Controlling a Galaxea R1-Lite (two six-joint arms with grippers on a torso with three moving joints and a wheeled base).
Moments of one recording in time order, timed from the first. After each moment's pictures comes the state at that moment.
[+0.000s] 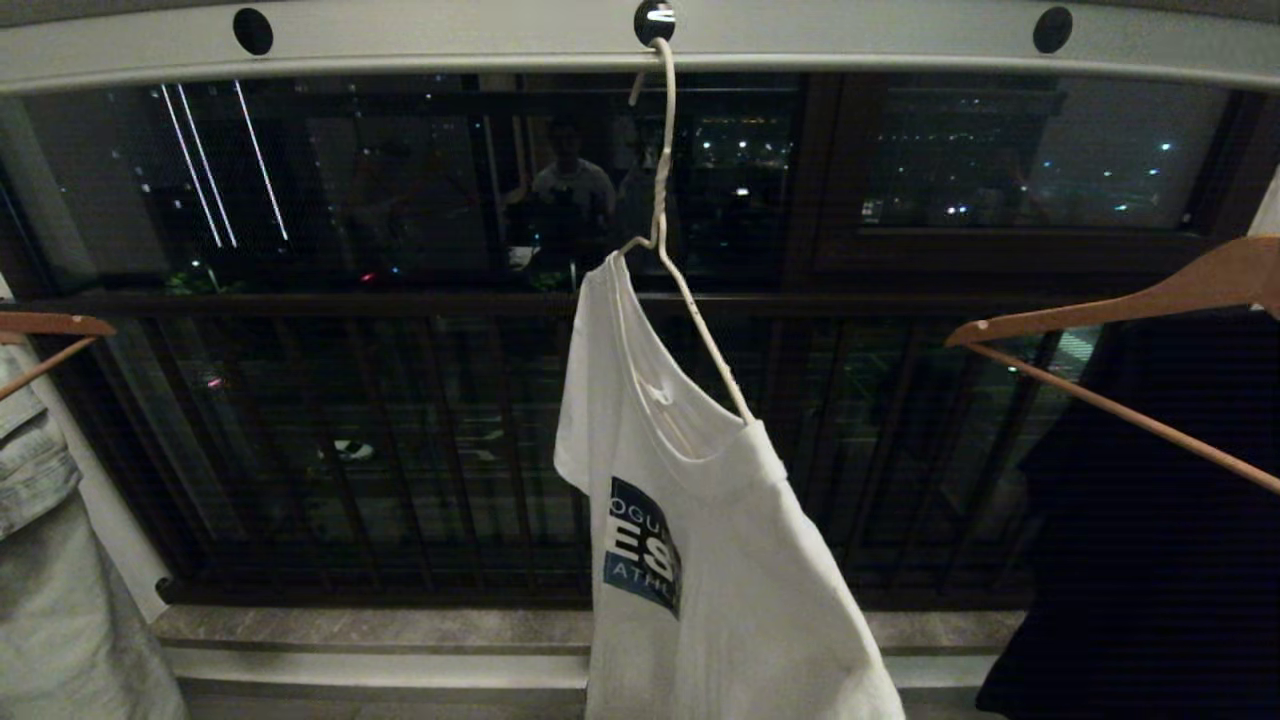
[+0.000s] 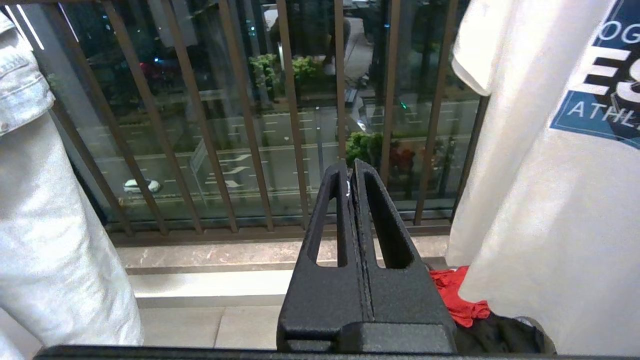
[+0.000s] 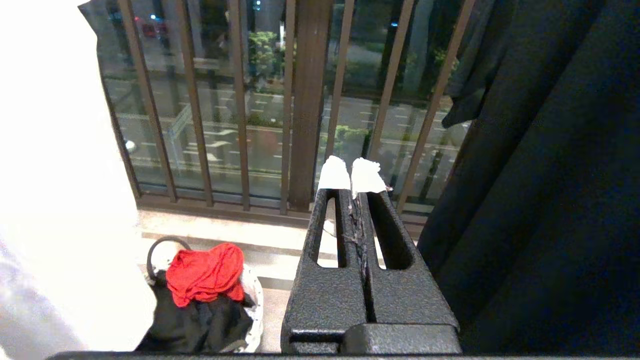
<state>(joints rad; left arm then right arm) 0.00 0.00 0.00 -0.05 -0.03 0.03 0.01 0.00 0.00 0.00 0.03 -0.07</state>
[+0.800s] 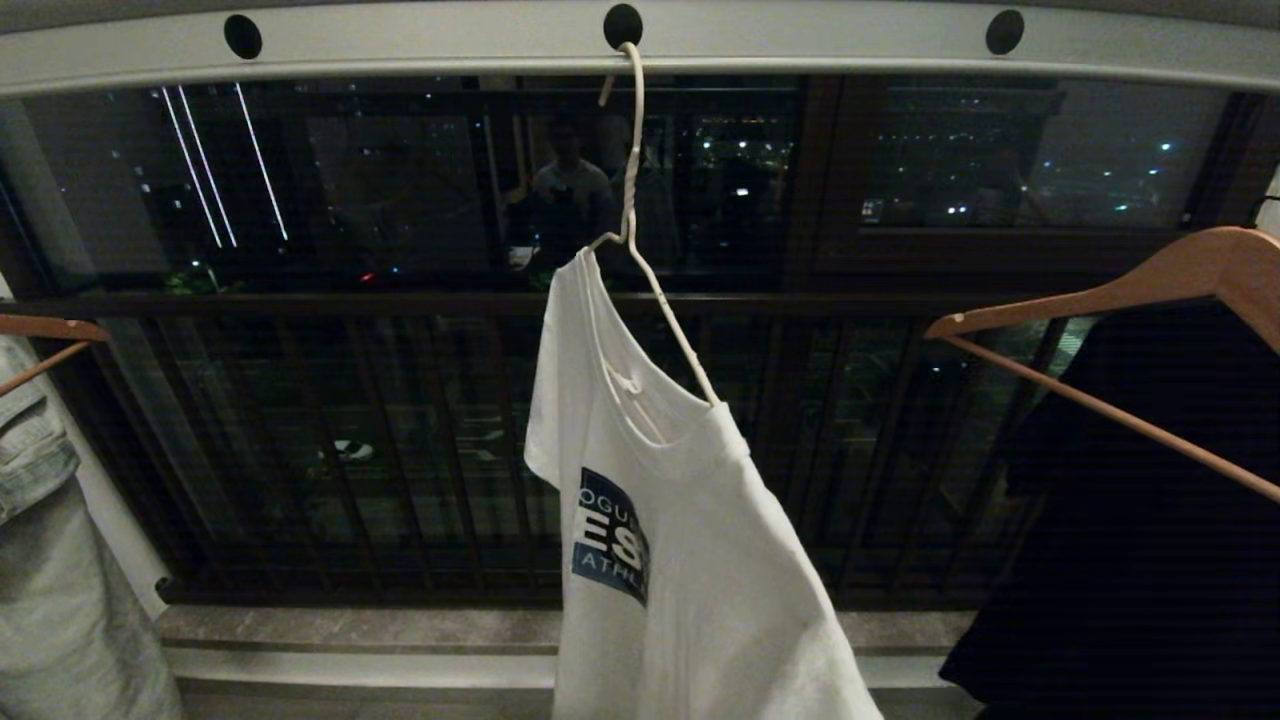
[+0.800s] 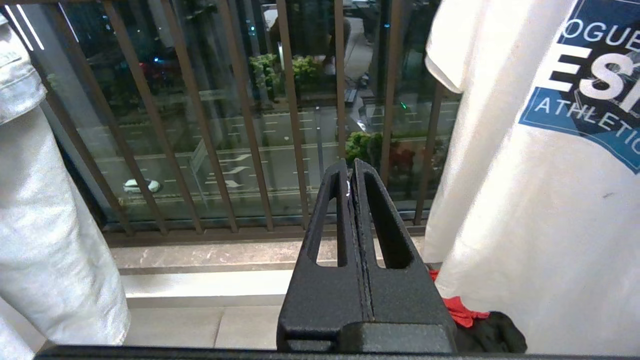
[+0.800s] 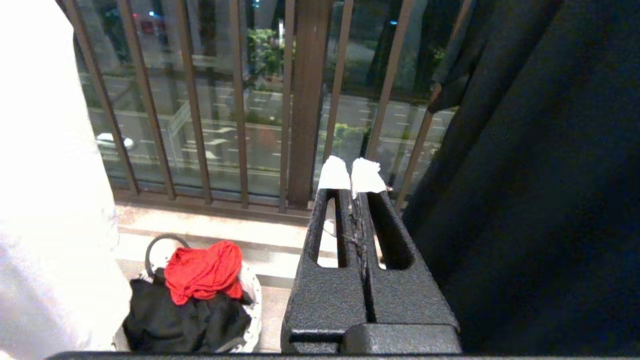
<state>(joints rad) 0.00 0.00 0.00 -0.05 -0.03 0.03 0.01 0.00 0.00 0.01 0.03 -0.08</state>
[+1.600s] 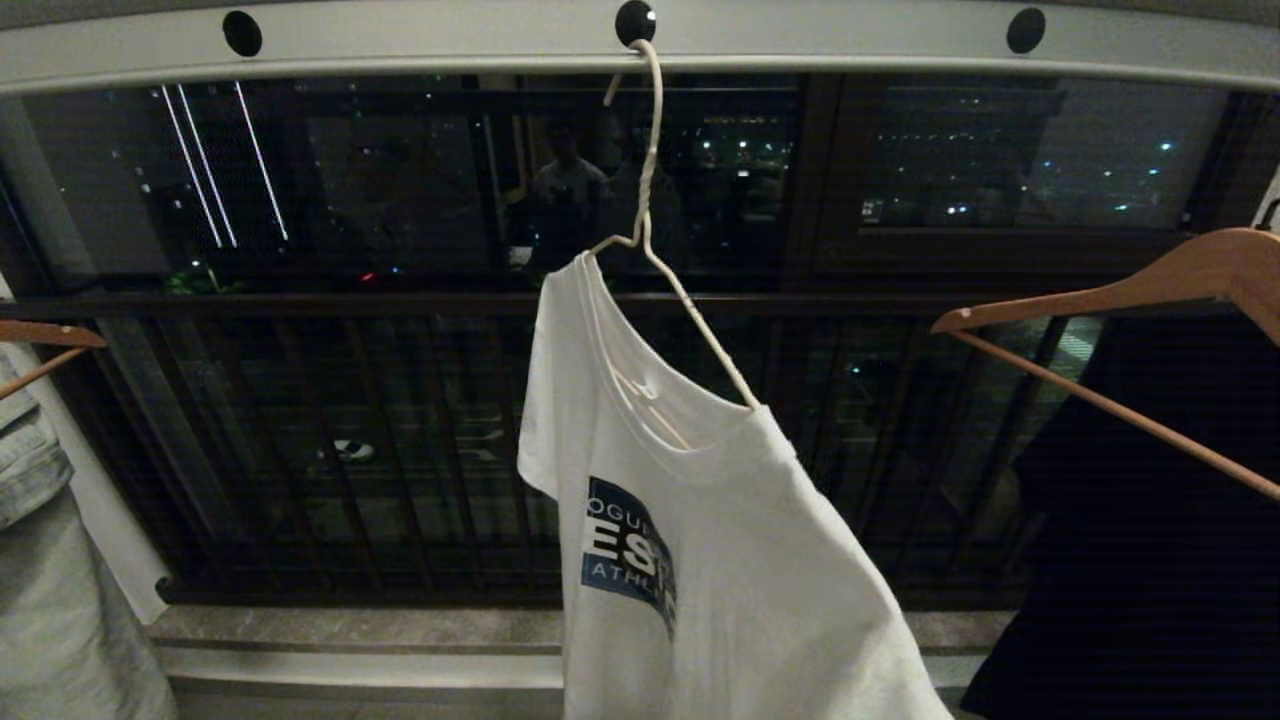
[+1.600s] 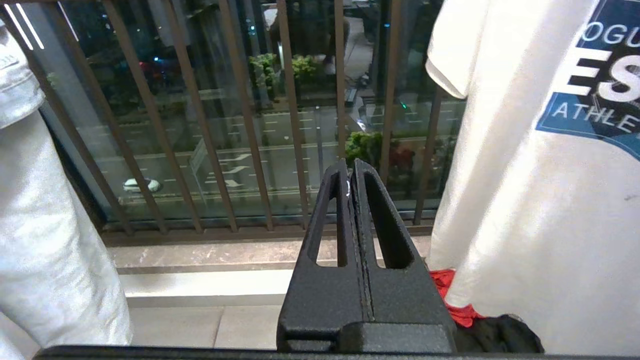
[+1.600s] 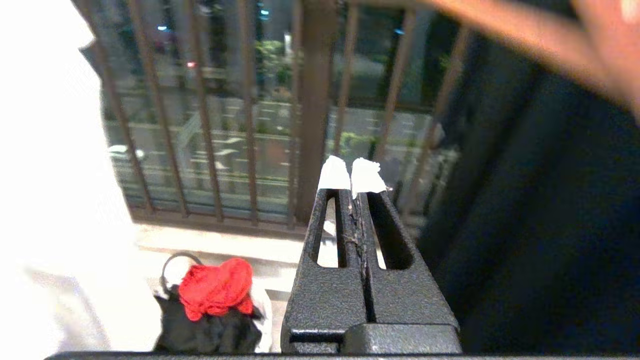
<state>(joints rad) 0.00 0.00 0.00 -0.05 -0.03 0.03 0.01 0.13 -0.25 0.10 0.05 -0.05</state>
